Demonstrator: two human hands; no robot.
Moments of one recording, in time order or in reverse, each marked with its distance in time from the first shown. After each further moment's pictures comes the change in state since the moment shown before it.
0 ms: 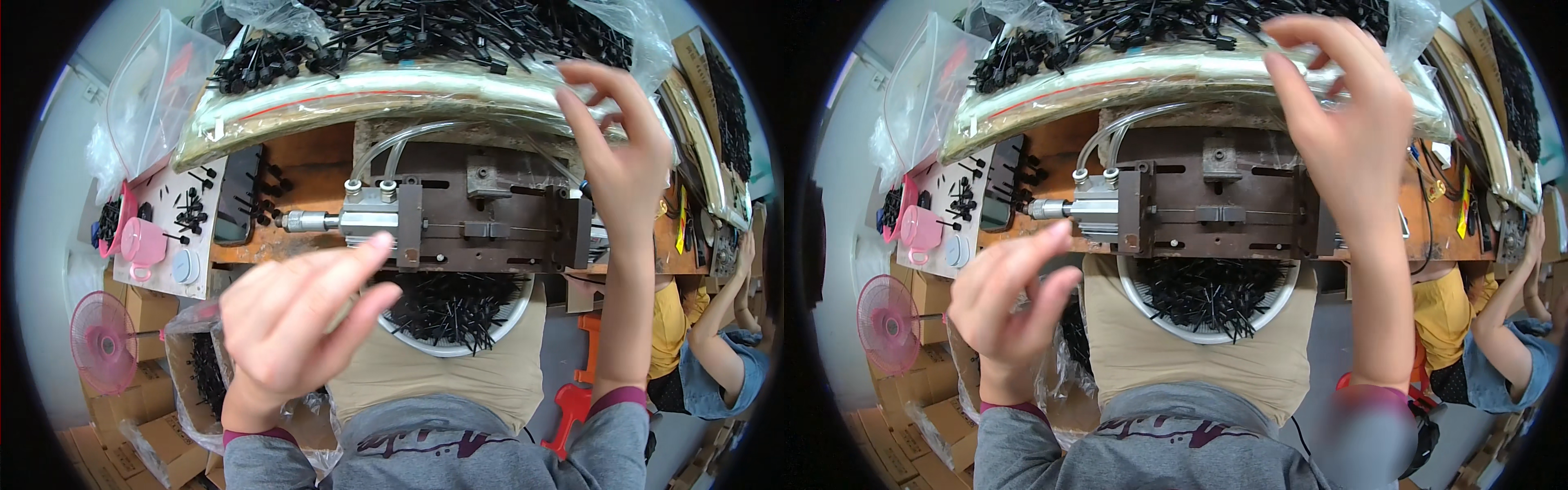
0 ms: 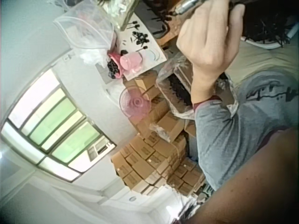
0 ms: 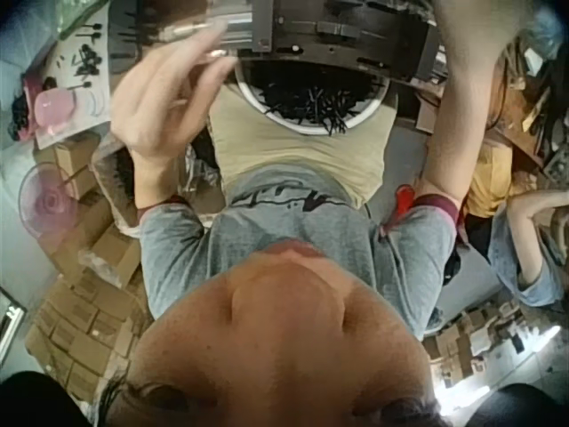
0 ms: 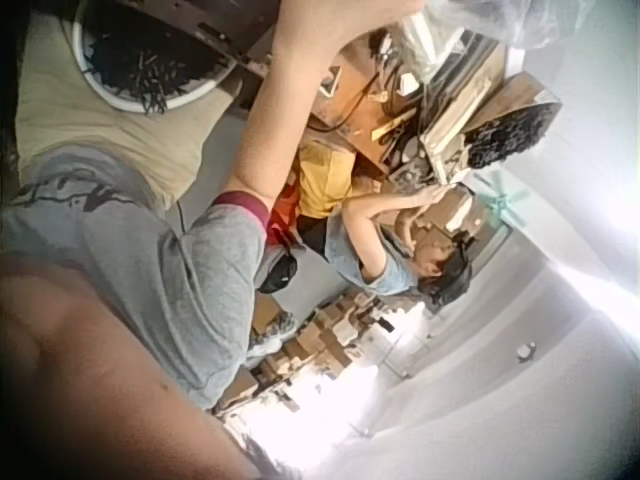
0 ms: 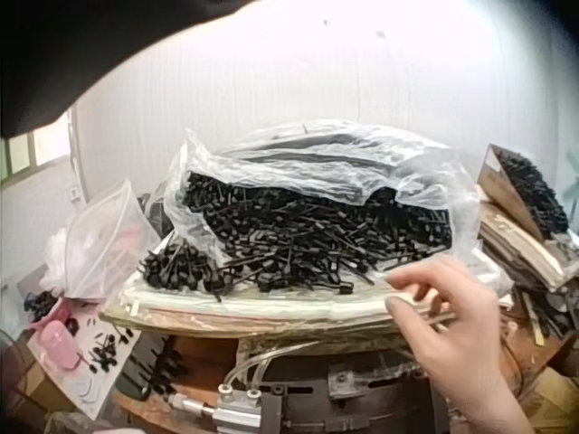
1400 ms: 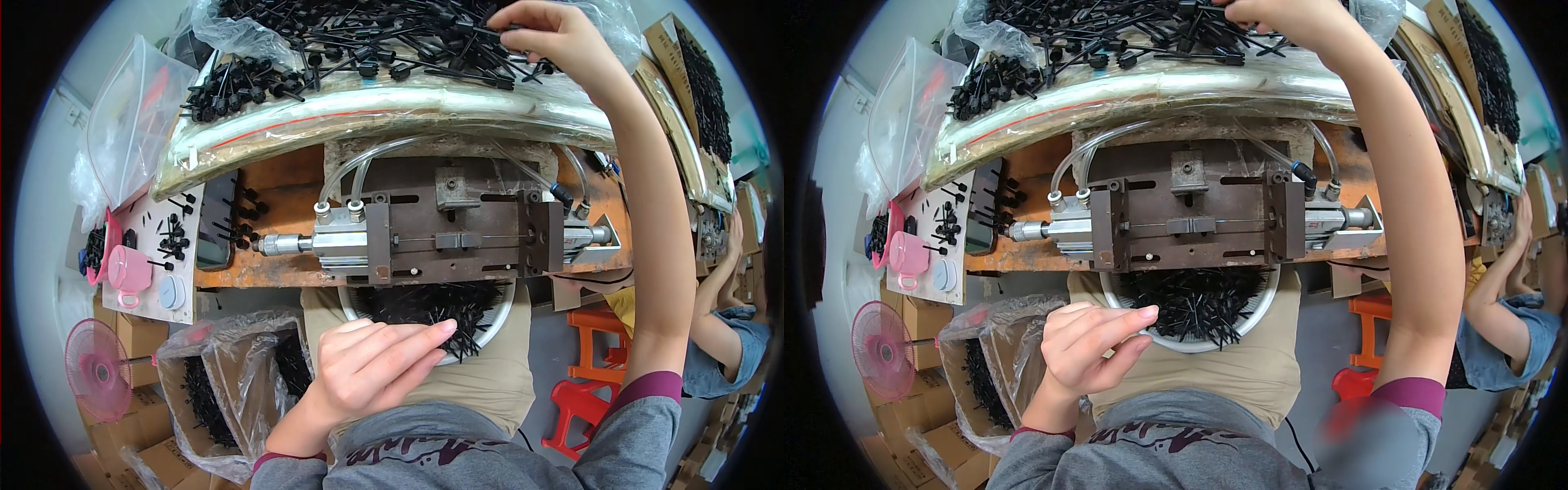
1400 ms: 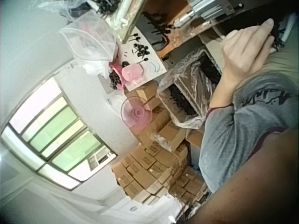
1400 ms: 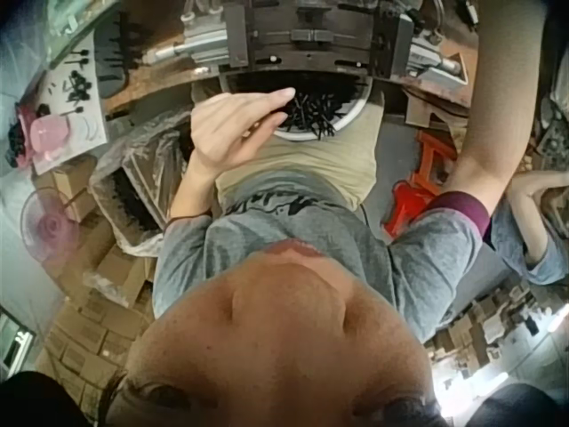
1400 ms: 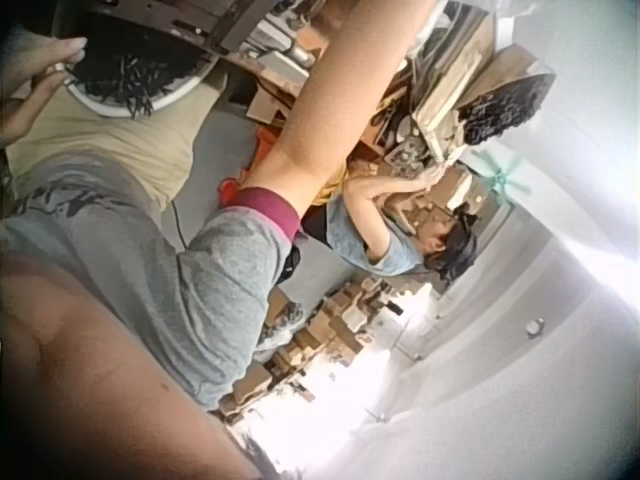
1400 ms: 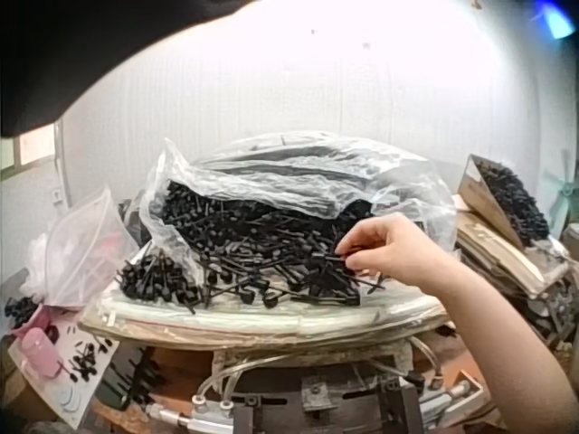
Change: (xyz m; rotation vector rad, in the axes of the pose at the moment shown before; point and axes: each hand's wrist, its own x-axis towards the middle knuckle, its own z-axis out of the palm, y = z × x) left_hand -0.035 0.027 0.063 -0.442 -0.015 -0.035; right_hand 0.090 0.054 0.005 0.280 -0.504 0.398
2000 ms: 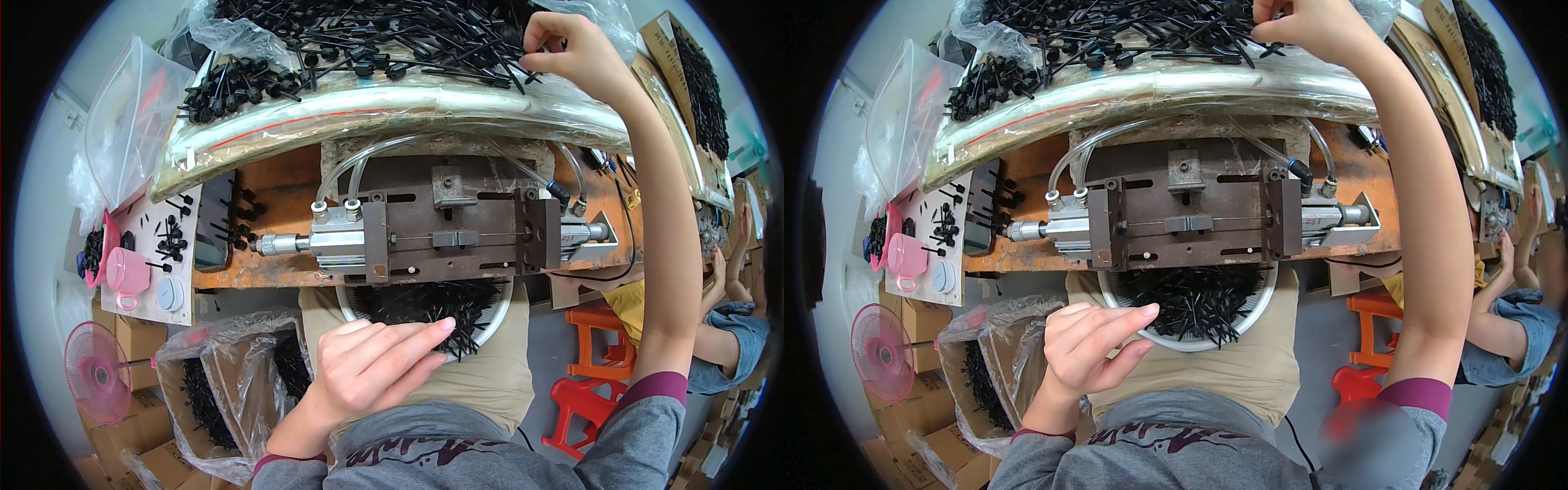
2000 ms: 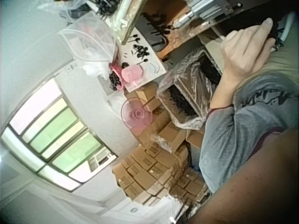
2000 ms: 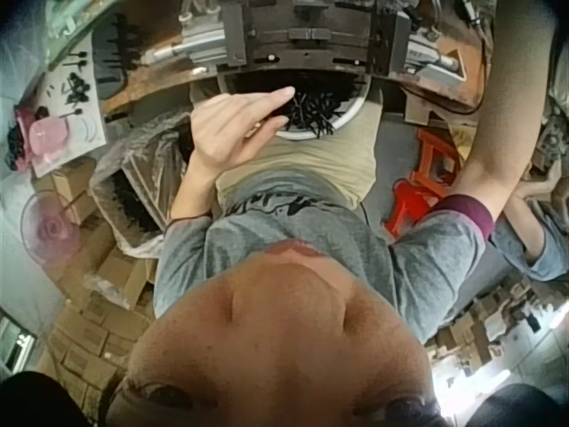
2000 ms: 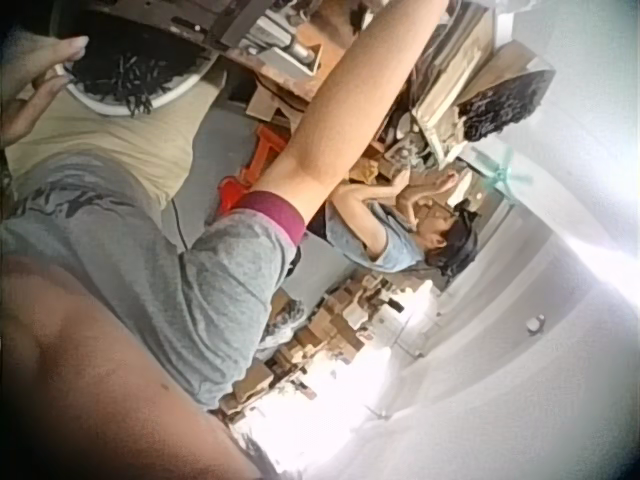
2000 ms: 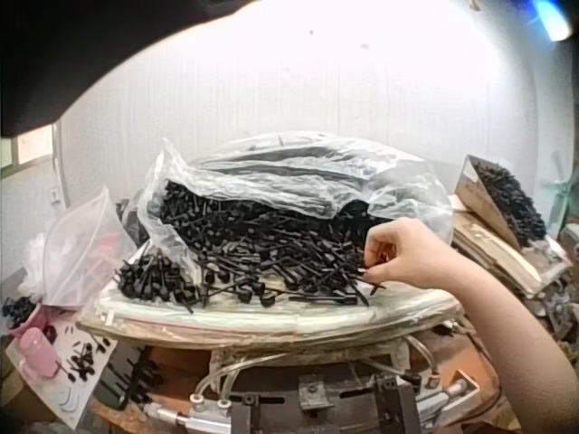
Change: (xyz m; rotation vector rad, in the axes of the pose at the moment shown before) left_hand -0.002 0.000 -0.003 0.059 -0.060 0.027; right_hand 0.009 0.040 -0.025 -0.518 -0.140 -0.083
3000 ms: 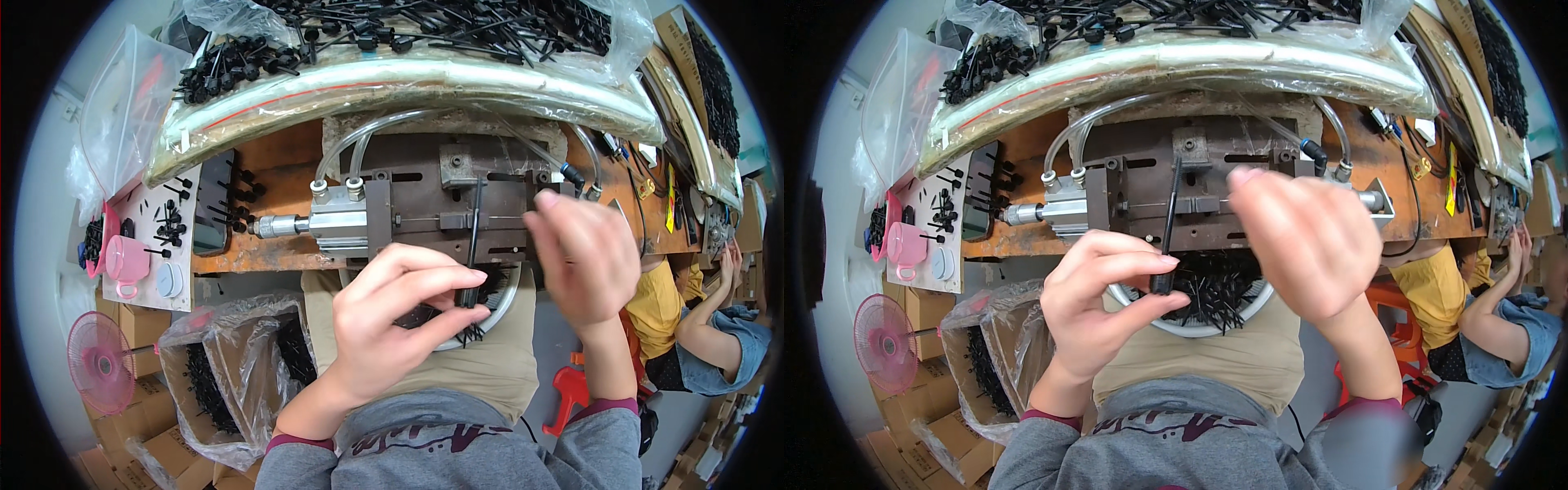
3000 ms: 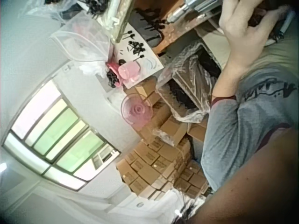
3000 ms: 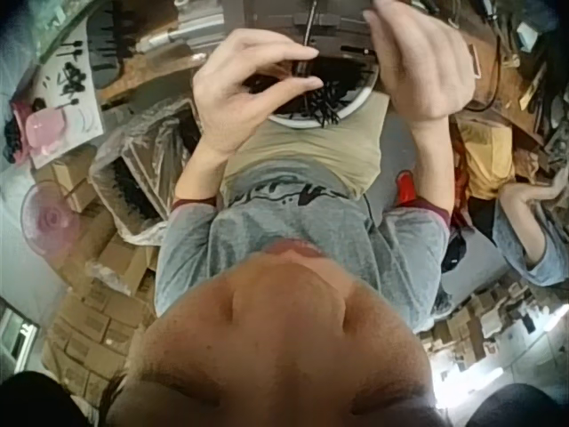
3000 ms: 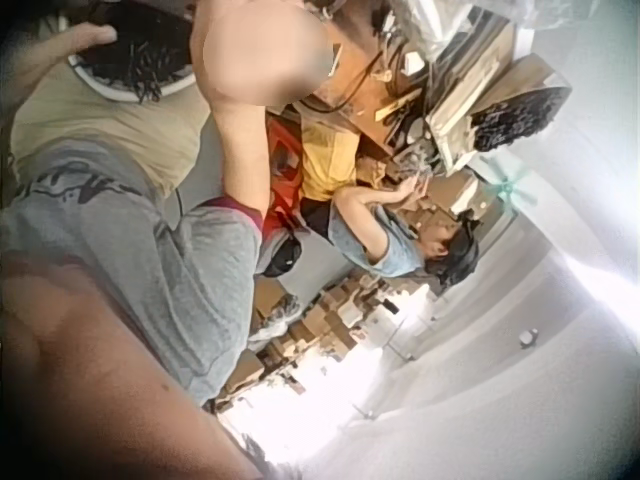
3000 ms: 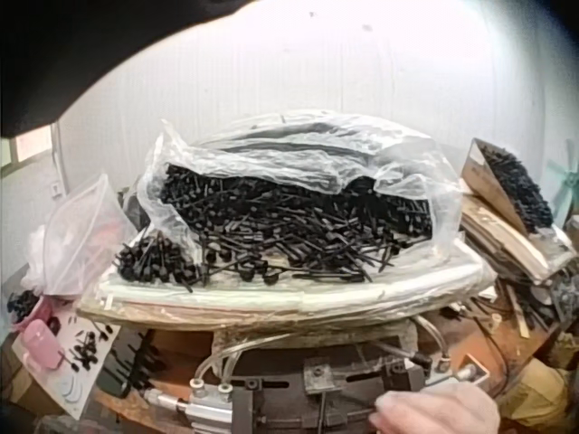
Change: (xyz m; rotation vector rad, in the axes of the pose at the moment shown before) left_hand 0.028 0.002 0.018 -0.448 0.113 -0.338; right_hand -0.170 -0.094 0.082 -0.048 0.693 -0.417
